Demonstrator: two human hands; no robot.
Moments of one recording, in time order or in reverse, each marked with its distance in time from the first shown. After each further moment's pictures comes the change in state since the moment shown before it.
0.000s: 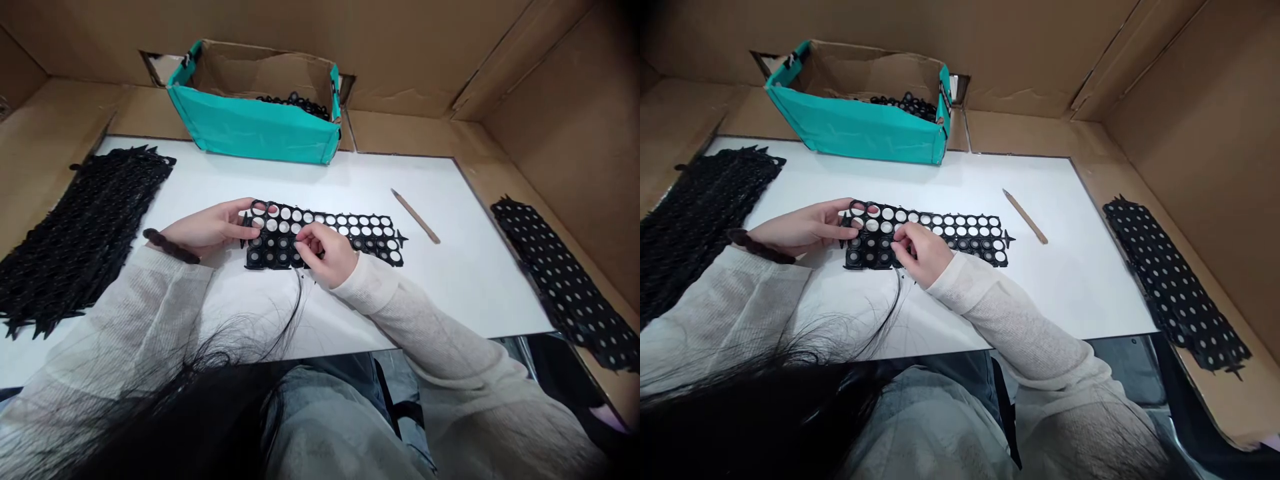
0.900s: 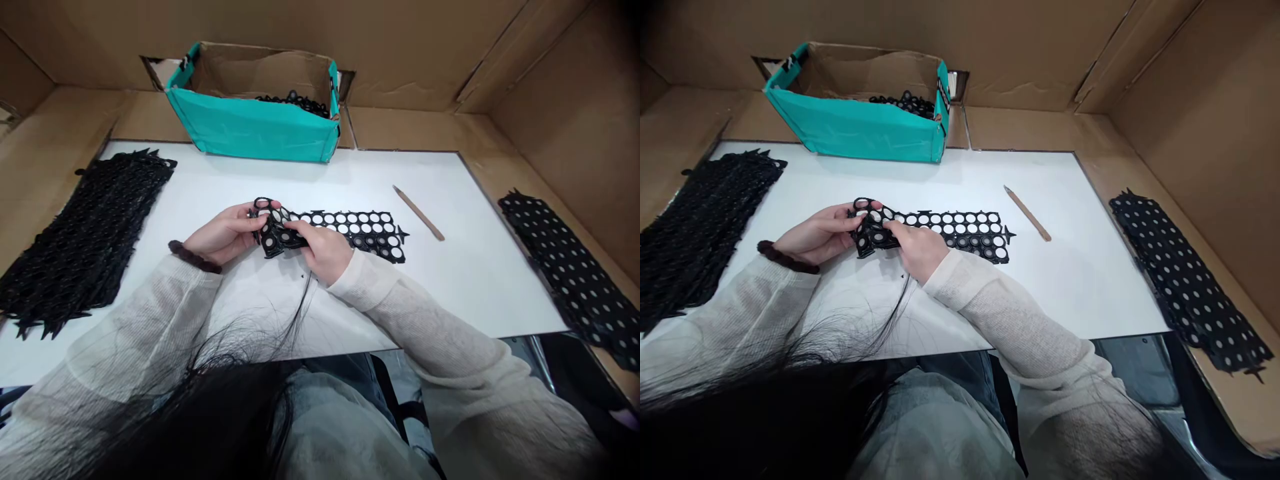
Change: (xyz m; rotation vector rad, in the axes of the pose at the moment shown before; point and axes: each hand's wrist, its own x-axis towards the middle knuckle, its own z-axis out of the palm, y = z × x) left_hand 0.003 -0.010 0.021 -0.314 -0.072 0.153; right_hand 0.013 -0.009 -0.002 -0.328 -0.217 0.052
